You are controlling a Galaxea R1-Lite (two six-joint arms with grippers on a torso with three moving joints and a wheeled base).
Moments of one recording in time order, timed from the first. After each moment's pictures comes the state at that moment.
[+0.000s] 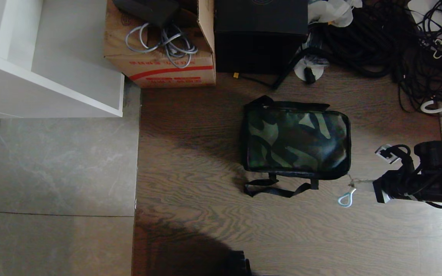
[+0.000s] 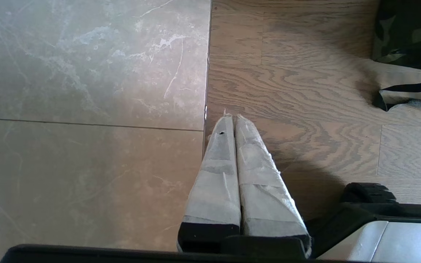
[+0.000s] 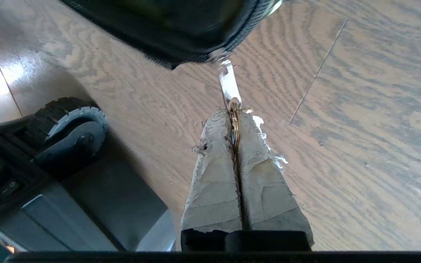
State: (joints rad) left arm 0.00 0.00 0.00 0.00 0.00 0.00; right arm -0.28 1.99 -0.83 -0.37 0.69 -0.46
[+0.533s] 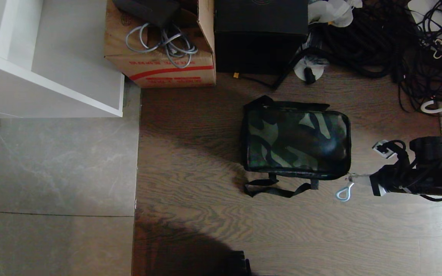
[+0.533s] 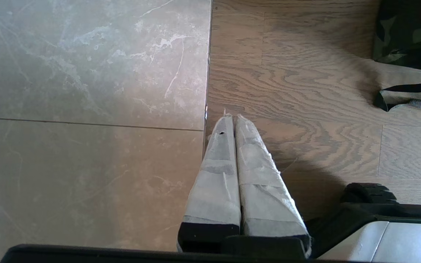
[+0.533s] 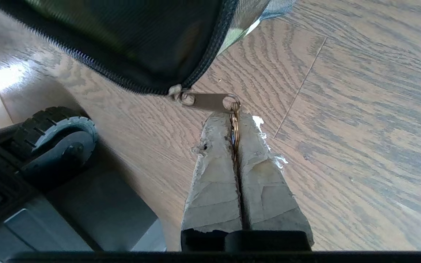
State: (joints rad) left arm 0.00 0.00 0.00 0.00 0.00 0.00; right arm -0.28 2.04 -0.93 -0.34 0.69 -0.46
